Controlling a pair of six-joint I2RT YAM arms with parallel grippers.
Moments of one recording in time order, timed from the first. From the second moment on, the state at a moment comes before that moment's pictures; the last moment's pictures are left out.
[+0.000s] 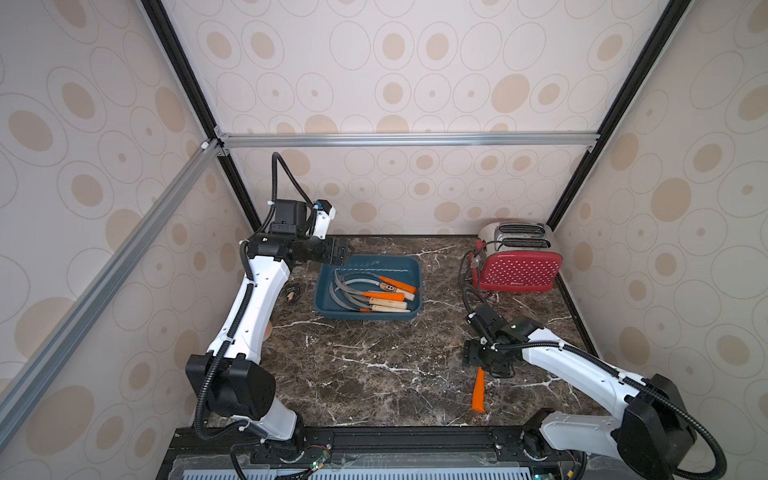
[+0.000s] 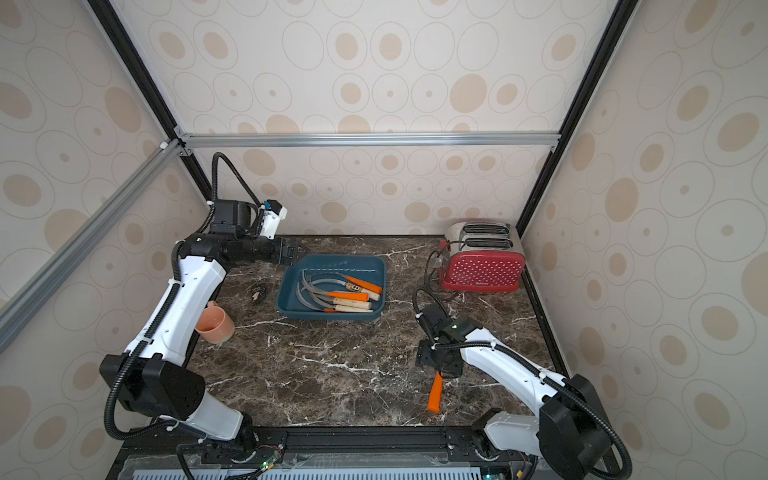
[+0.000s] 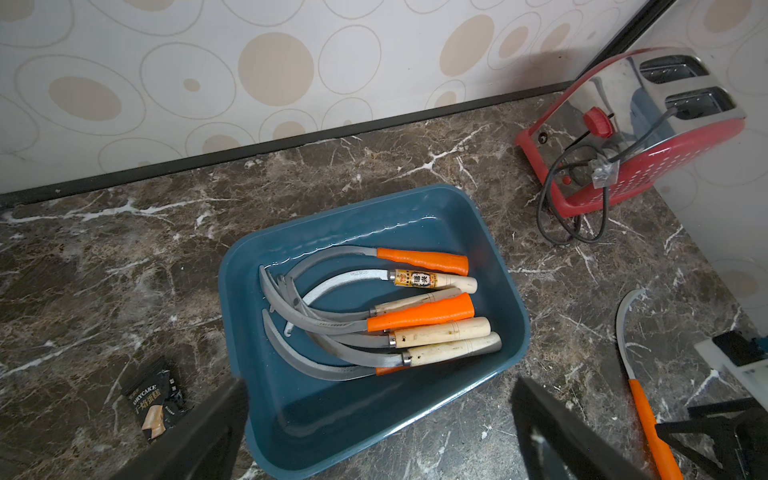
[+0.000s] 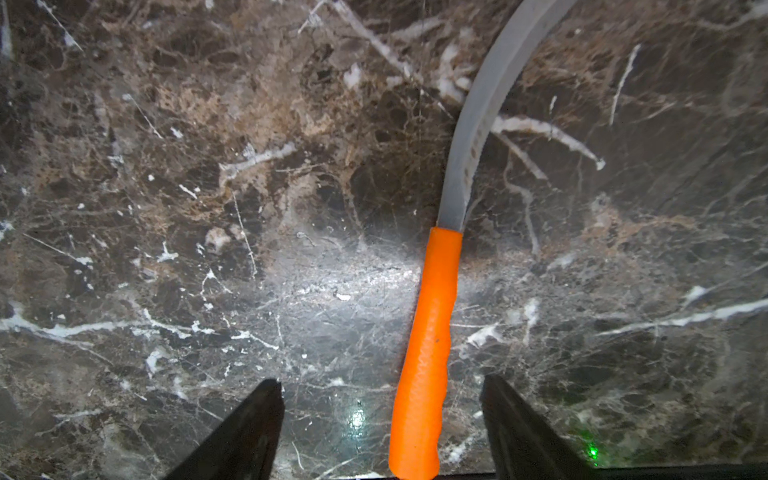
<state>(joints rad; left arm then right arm) -0.11 1.56 1.69 -0.89 0.34 0.08 0.58 1.23 0.80 -0.96 0.01 0.83</state>
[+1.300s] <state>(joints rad) -0.12 1.59 1.69 -0.91 0.34 0.17 0.64 1.25 0.59 -0.89 -0.13 1.00</state>
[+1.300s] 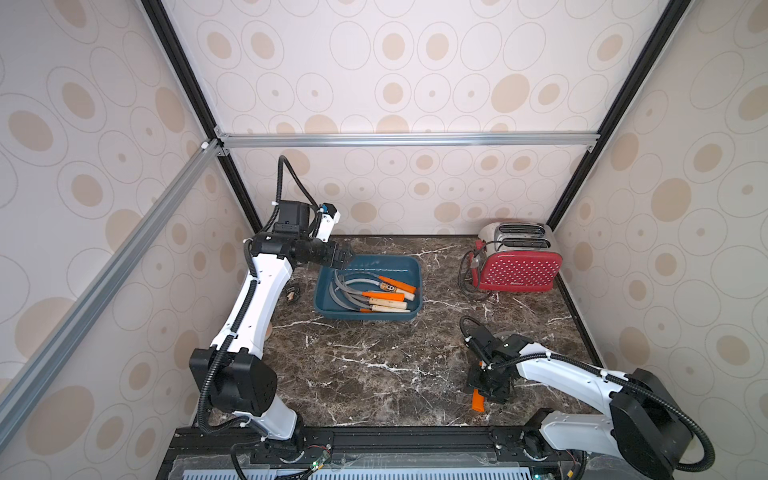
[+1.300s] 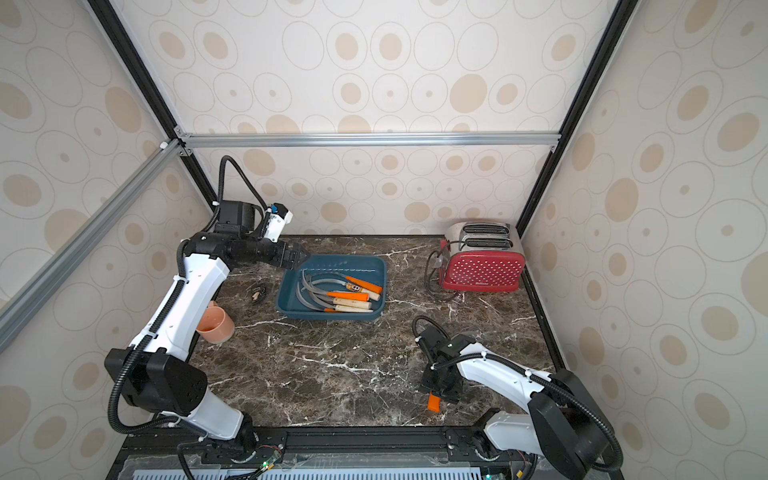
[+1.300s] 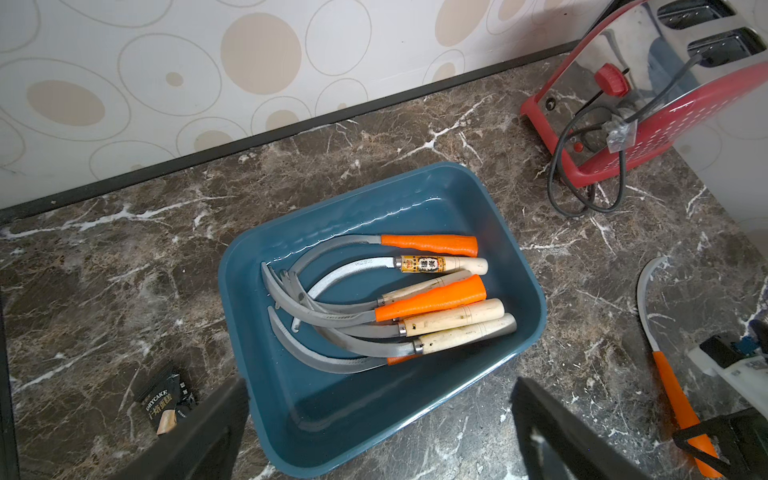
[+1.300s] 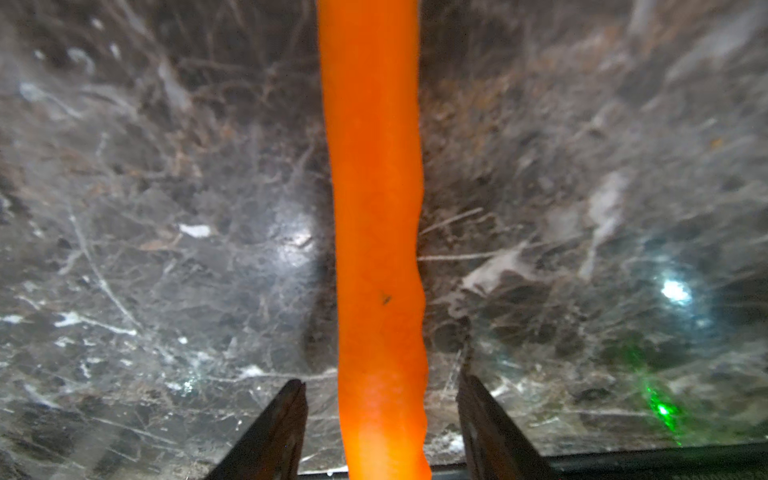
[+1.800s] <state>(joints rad) -0.12 1.59 1.69 -0.91 0.34 0.18 0.70 1.29 0.59 -0.88 -0.07 1.10</state>
